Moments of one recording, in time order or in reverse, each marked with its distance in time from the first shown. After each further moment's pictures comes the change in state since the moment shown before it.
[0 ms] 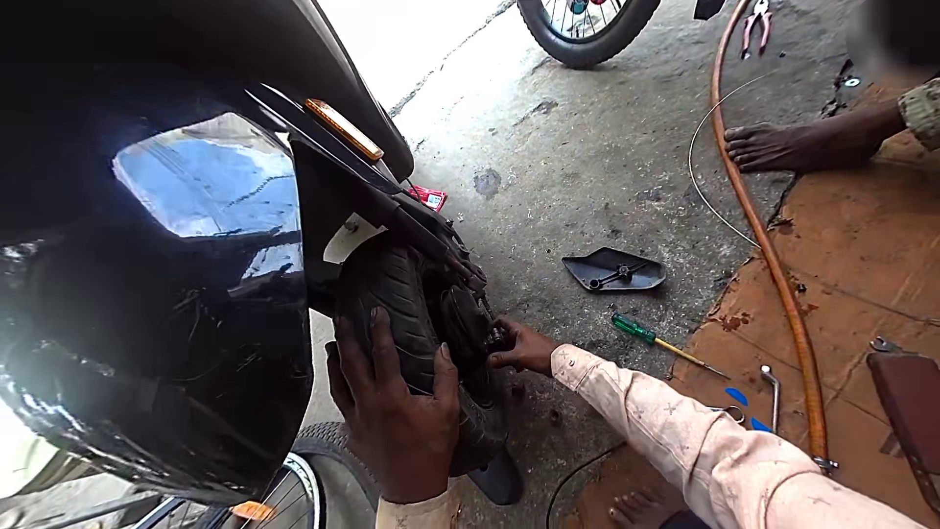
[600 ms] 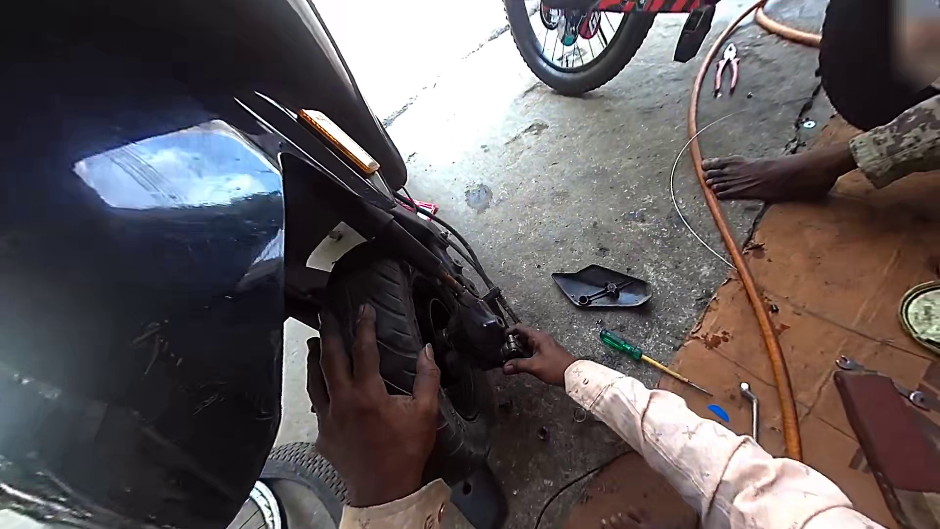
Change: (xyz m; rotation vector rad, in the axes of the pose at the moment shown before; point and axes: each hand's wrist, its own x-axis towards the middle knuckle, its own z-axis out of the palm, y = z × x) left_hand 0.021 -0.007 0.006 -0.052 -0.015 -0.021; right_hand -0.026 0.000 -0.038 -0.285 0.182 -0.055
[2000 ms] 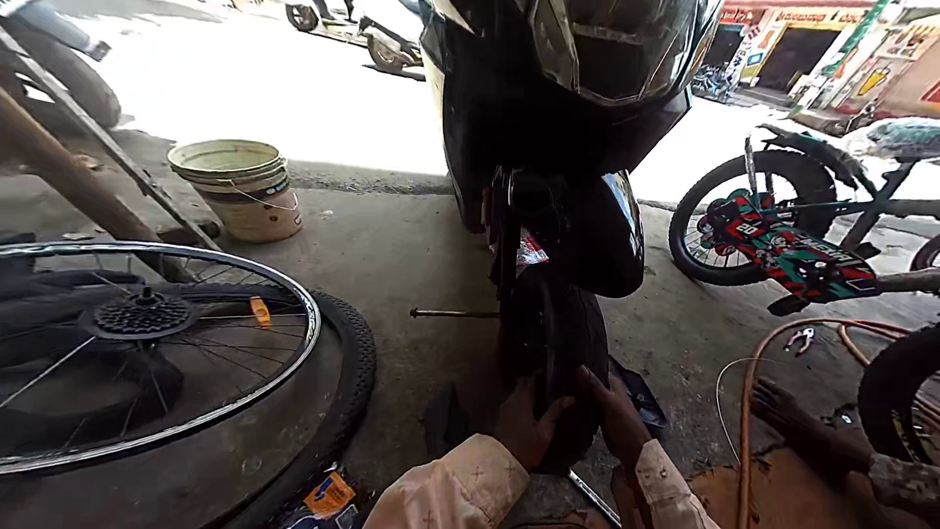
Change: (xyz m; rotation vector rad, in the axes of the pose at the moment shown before) left_hand -0.127 0.021 -0.012 -0.967 -0.405 -0.369; right_hand -0.106 -0.167 0.028 0.047 0.038 0.060
